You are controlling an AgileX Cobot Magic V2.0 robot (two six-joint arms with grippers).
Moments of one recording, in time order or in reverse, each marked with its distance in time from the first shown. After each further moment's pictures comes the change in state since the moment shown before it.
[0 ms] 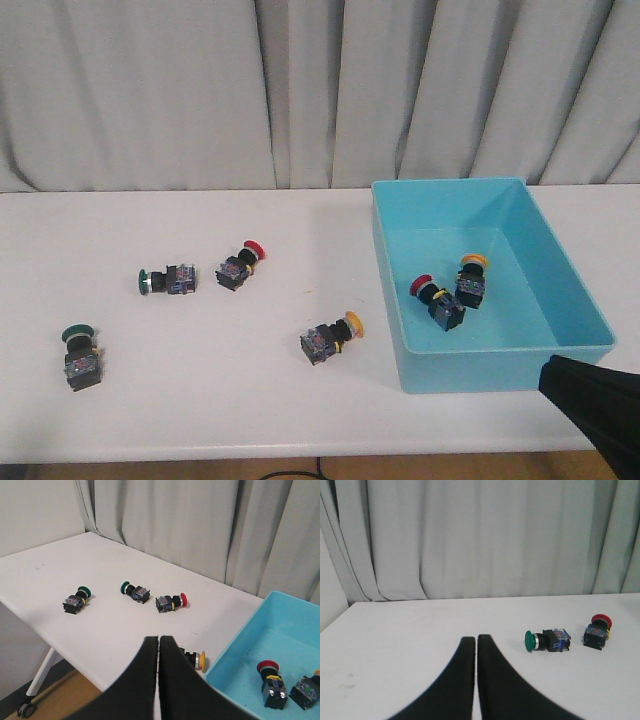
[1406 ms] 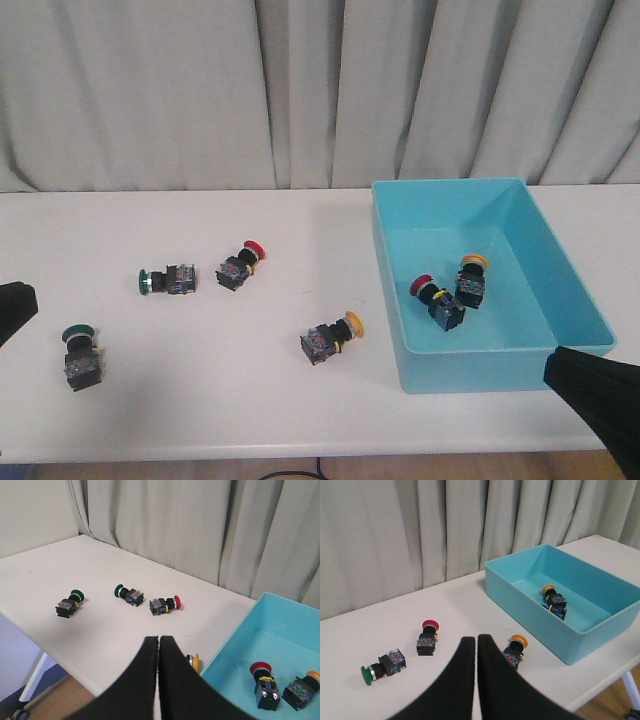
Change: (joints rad) left arm -0.600 0.560 -0.589 -0.062 0.241 -0.004; right arm 0.000 0.002 0.000 0.001 -0.029 0.000
